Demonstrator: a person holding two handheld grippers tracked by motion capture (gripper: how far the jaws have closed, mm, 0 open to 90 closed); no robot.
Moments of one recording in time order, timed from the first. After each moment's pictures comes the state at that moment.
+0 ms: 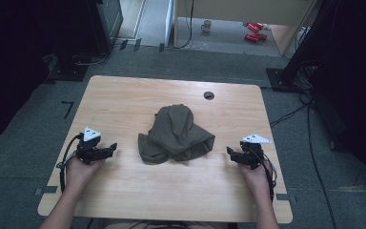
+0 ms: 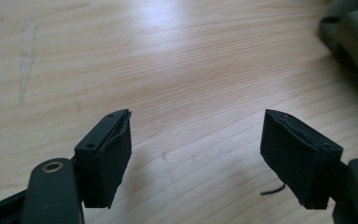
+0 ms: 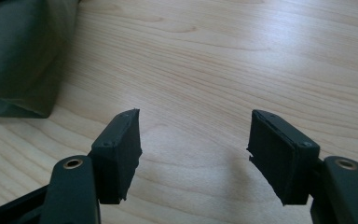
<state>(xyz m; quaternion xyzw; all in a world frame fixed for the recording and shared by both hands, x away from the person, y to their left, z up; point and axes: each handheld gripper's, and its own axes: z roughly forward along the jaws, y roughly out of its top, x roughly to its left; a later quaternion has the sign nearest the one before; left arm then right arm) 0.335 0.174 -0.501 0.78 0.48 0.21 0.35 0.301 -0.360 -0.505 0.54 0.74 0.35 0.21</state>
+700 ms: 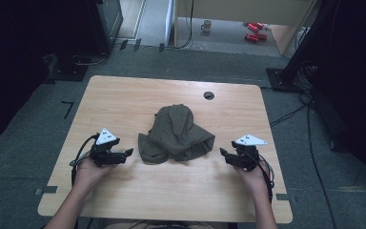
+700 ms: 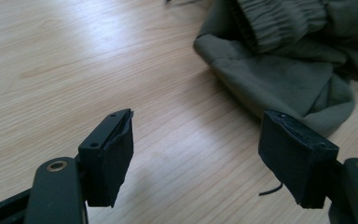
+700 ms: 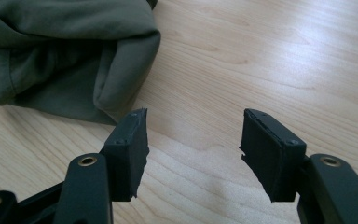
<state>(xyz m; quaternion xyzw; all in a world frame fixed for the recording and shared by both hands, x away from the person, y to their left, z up) 0.323 0.133 -0.486 0.81 0.40 0.15 0.40 0.287 -0.335 -0.480 0.48 0.76 0.37 0.21</state>
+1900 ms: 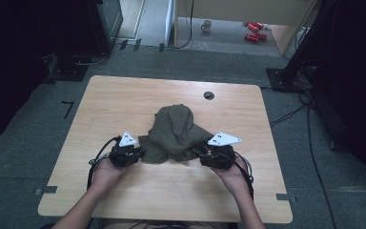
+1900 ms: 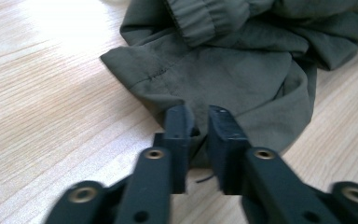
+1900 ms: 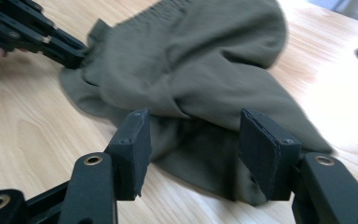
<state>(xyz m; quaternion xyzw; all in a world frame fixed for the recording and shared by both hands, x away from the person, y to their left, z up) 0.324 0.084 -0.503 0.85 0.36 0.12 0.37 0.284 -0.252 -0.451 0.38 0.80 0.42 0.18</state>
